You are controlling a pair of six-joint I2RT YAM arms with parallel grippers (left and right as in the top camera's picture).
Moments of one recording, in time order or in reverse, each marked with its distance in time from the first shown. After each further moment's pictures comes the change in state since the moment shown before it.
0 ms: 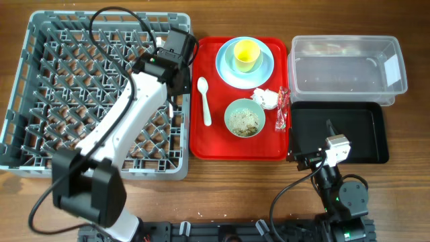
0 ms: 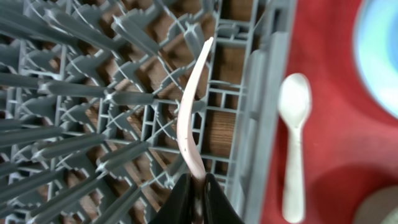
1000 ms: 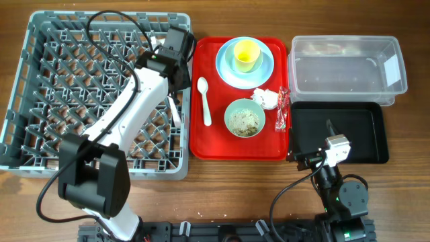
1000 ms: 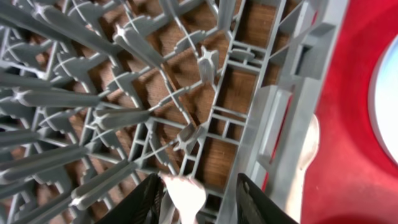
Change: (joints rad) left arm 0.024 0.066 -0.016 0.098 -0.013 -0.118; right arm 0.000 0.000 0.000 0.000 0.000 0.000
